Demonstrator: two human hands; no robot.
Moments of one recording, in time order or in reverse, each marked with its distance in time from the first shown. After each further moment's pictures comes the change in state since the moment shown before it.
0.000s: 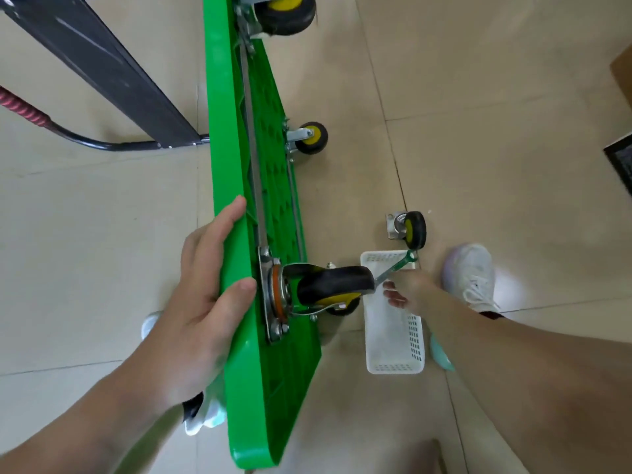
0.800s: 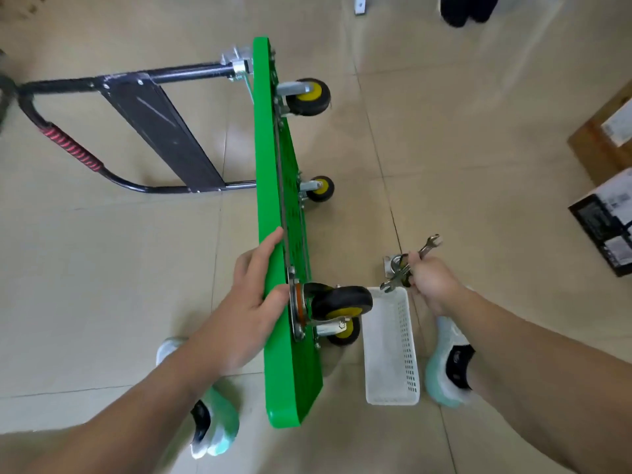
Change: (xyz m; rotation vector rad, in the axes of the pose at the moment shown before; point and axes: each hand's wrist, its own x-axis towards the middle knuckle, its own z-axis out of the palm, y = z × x) left_hand 0.006 0.013 -0.002 0.055 -0.076 -0.075; right_hand -0.095 -0.071 -0.036 -0.042 0.119 -0.453
